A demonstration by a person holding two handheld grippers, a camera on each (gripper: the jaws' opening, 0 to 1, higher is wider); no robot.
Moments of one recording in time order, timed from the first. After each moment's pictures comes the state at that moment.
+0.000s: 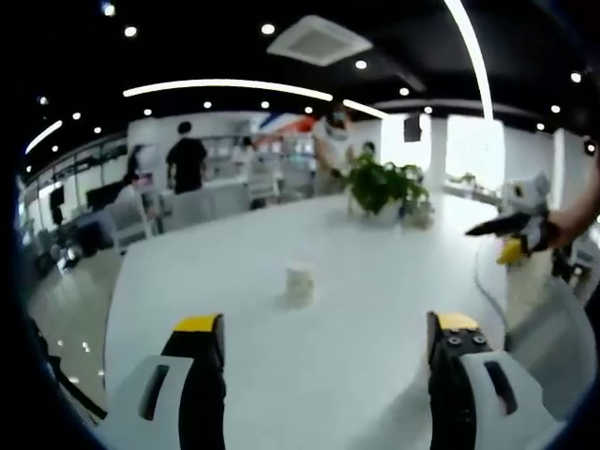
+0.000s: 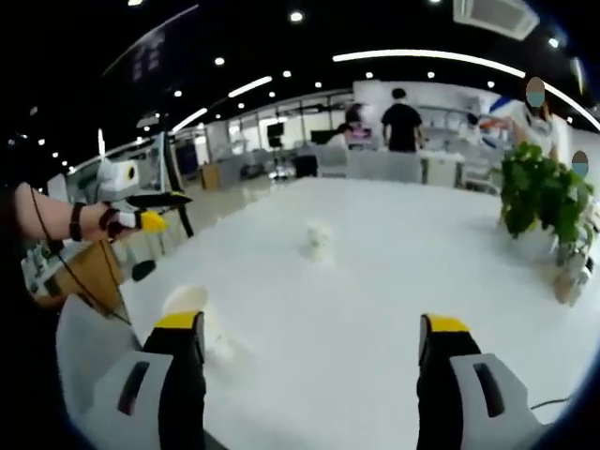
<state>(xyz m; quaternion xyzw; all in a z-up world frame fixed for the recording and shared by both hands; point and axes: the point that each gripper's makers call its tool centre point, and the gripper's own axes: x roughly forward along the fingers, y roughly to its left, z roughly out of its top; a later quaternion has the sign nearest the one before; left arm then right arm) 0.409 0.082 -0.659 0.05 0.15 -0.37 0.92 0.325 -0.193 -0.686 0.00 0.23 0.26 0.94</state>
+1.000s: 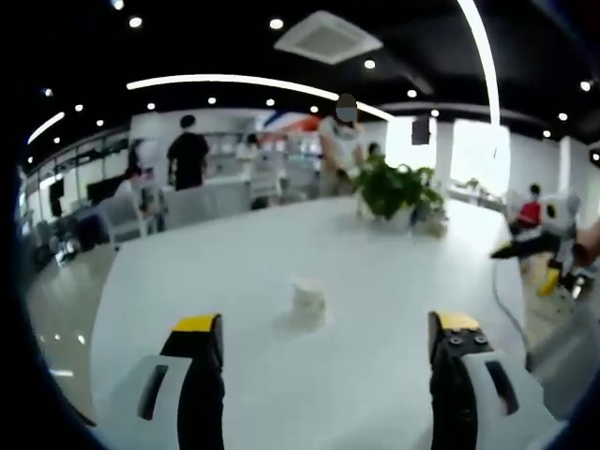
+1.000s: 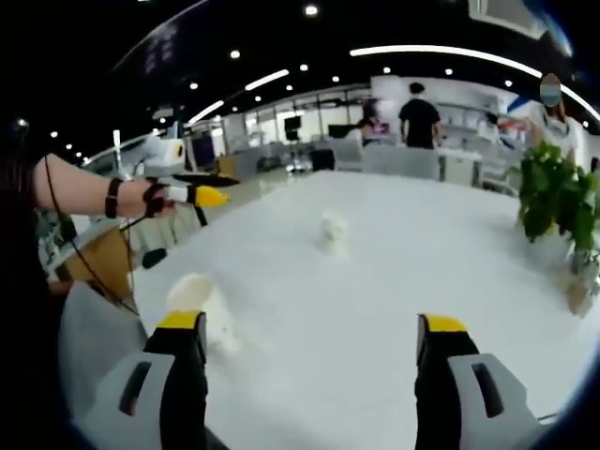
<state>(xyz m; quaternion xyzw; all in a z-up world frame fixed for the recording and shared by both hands) 0.472 0.048 -0.666 0.03 0.16 -0.37 0.92 0.323 -0.184 -0.697 -0.02 0.23 0.30 0.92</state>
